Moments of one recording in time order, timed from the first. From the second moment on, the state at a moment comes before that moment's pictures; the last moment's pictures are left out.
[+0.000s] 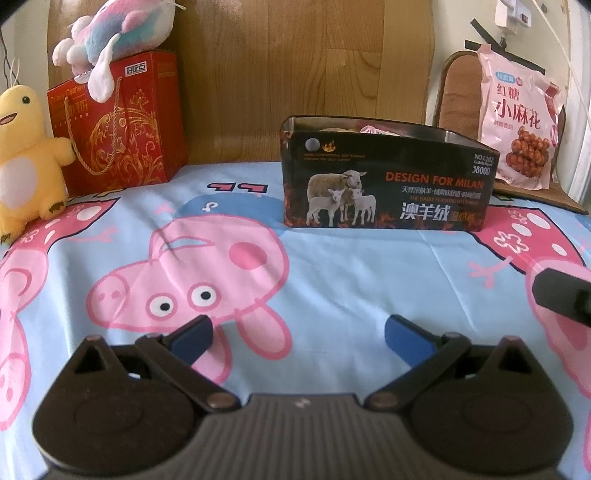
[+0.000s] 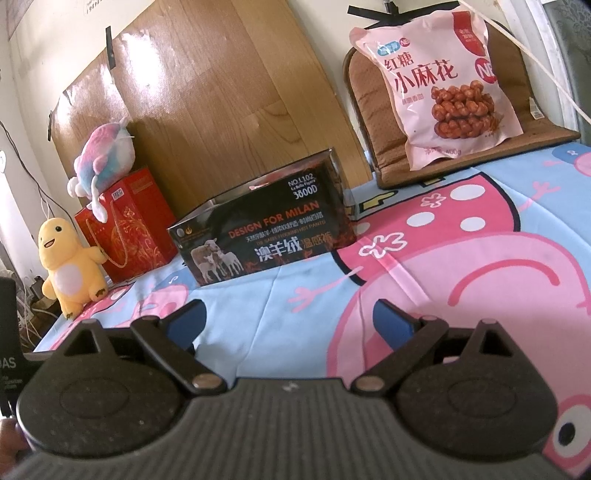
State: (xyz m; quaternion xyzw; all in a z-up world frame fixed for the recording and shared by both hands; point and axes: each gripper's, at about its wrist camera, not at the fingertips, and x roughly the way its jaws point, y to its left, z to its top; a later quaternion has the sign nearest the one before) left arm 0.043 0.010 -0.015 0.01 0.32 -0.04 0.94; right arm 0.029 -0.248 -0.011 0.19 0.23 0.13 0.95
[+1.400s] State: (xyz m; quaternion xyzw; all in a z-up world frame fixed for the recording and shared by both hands) left arm 0.043 0.007 -0.016 0.03 0.32 -0.03 0.95; right arm 0.024 -0.249 -0.008 0.18 0.21 0.14 0.95
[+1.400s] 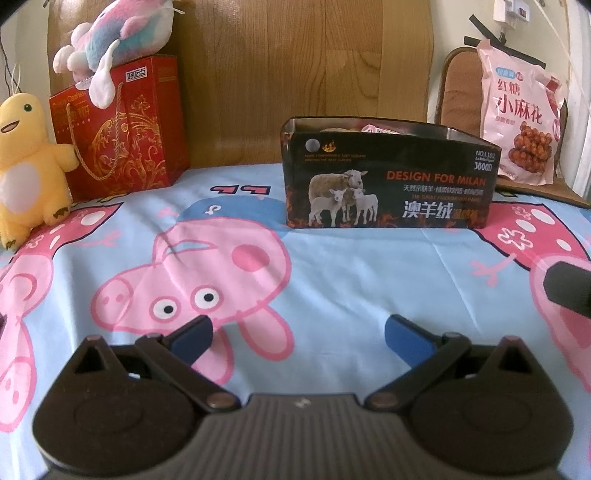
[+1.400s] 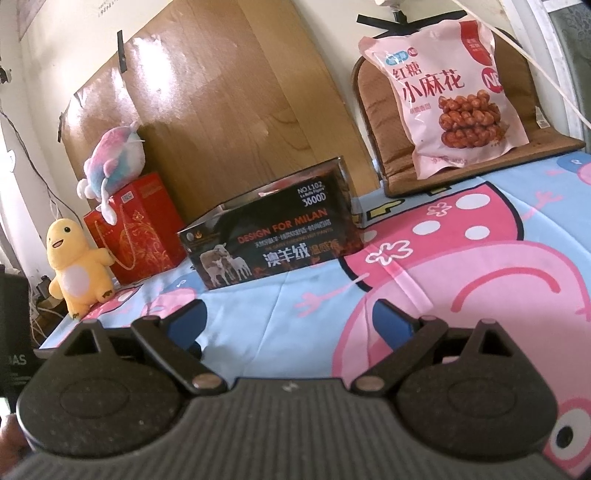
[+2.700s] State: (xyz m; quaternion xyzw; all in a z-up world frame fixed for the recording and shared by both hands) left arm 0.028 -0.002 0.012 0.06 0.31 -0.02 0.95; right arm 0.020 -0.227 0.024 0.07 0.24 0.15 0.96
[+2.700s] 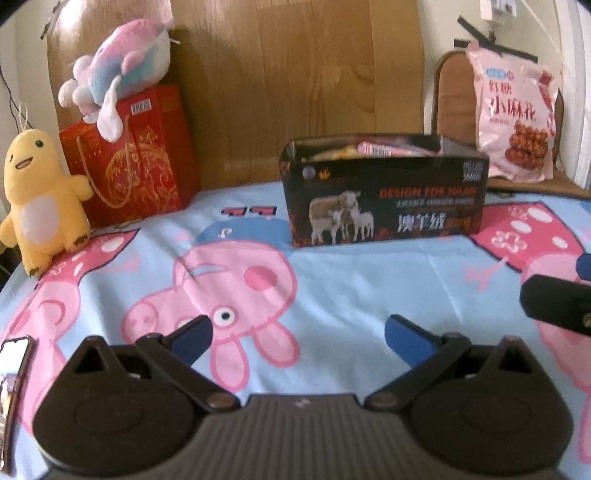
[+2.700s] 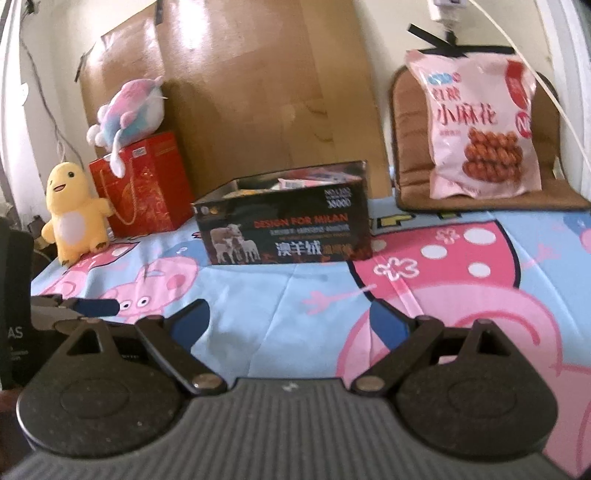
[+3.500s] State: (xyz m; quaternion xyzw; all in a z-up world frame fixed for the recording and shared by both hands) left arm 0.025 -0.008 0.041 0.07 0.29 -0.01 0.96; right arm 0.017 -0.228 0.046 0.06 0.22 0.15 0.96
